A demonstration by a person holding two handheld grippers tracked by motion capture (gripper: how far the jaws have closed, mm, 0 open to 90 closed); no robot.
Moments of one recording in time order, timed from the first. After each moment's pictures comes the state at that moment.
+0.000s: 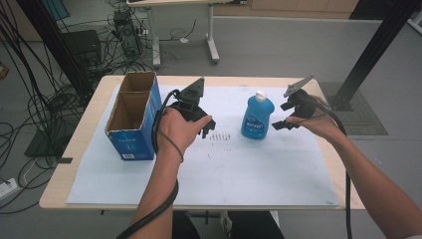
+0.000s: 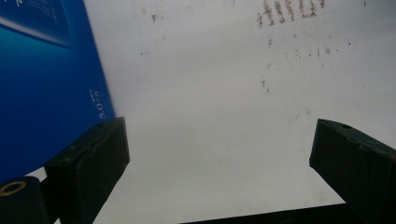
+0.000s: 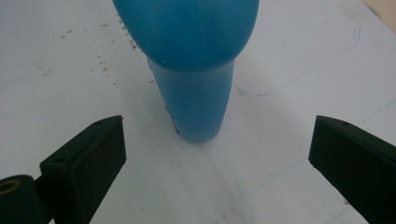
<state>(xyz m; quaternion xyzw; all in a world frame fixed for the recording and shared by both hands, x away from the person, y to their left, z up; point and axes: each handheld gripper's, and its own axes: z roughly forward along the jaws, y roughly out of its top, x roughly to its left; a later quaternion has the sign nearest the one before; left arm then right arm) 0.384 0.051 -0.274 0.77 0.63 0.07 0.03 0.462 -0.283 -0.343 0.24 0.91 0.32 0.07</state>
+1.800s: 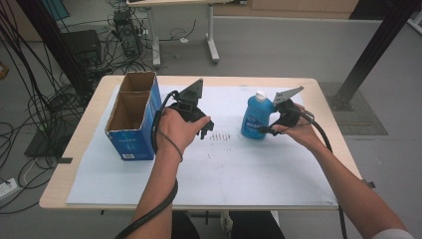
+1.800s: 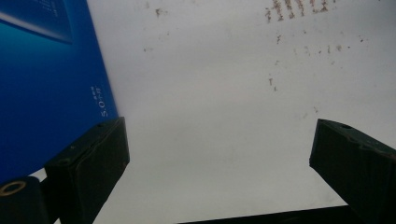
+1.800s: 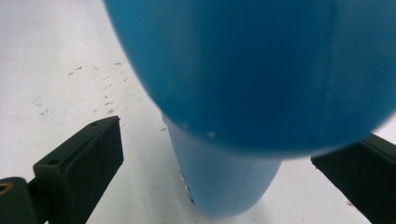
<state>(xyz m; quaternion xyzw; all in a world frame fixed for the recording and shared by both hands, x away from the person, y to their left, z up) 0.387 0.054 -0.280 0.77 0.64 0.07 0.02 0.467 -0.256 -0.388 0.20 0.88 0.41 0.07</state>
